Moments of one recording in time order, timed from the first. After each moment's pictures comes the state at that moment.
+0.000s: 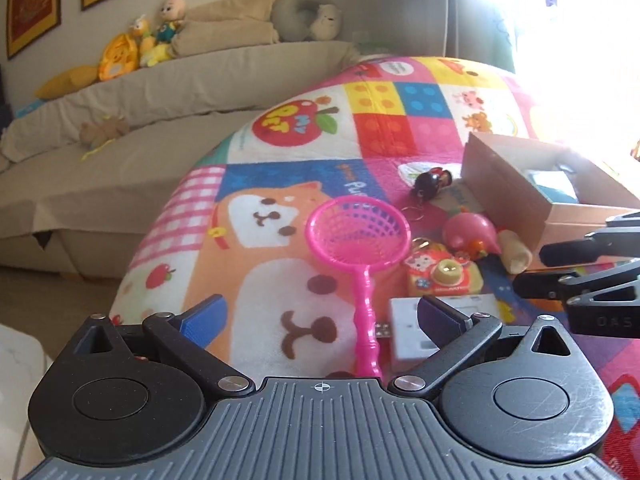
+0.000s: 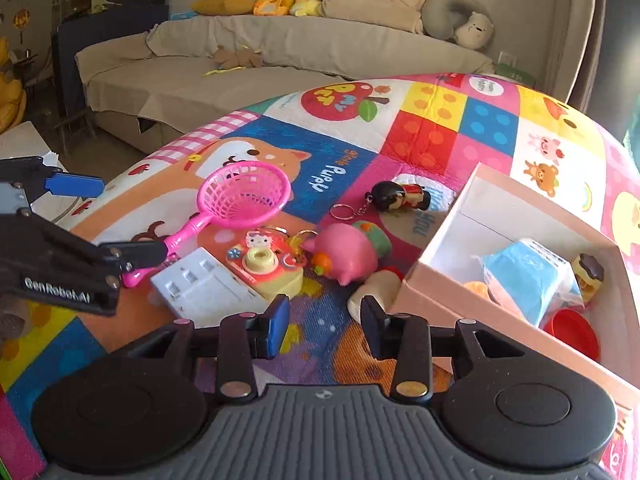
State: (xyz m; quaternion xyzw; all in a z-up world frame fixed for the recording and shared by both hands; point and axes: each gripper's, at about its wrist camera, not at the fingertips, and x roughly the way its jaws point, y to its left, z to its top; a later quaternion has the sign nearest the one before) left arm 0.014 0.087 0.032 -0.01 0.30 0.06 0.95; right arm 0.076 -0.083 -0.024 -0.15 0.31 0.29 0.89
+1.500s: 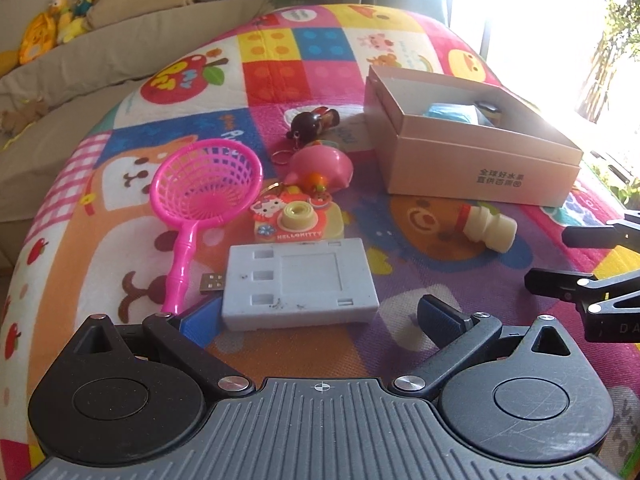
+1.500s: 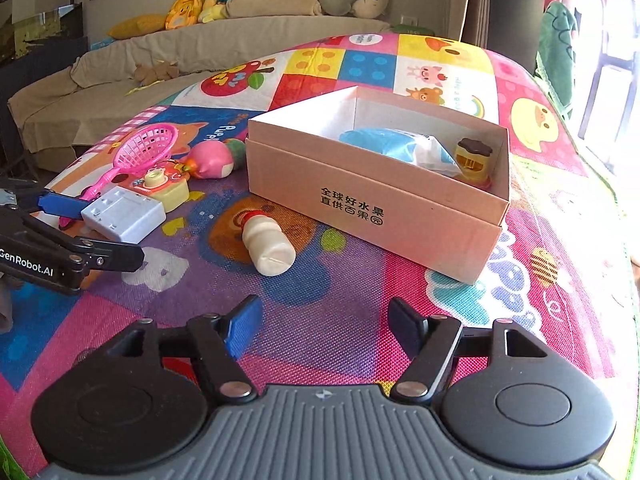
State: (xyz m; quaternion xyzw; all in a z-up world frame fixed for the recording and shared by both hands) left arm 0.033 0.025 0.002 0.01 0.37 -0.03 0.93; right arm 0.042 -0.187 -0.044 -0.10 0.33 0.20 0.92
